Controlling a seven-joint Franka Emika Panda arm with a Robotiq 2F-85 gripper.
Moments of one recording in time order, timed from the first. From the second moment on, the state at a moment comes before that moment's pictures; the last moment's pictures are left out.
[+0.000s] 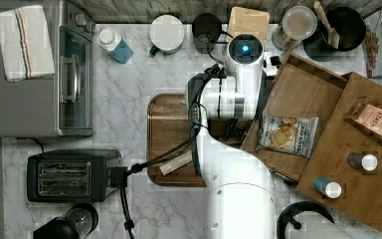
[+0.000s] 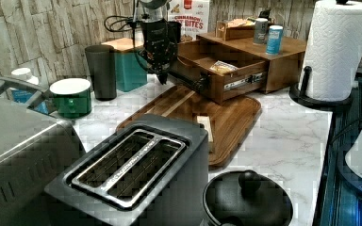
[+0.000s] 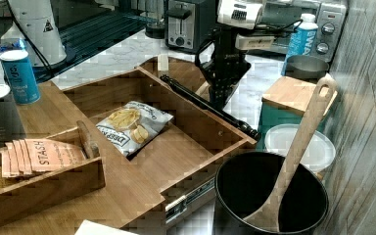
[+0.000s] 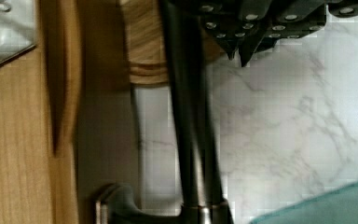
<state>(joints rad) -0.08 0.55 -0.05 -1.75 -0.10 0.65 -0.29</state>
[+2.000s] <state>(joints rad) -0.25 0.46 -0.22 -1.89 -0.13 0.77 -0.60</state>
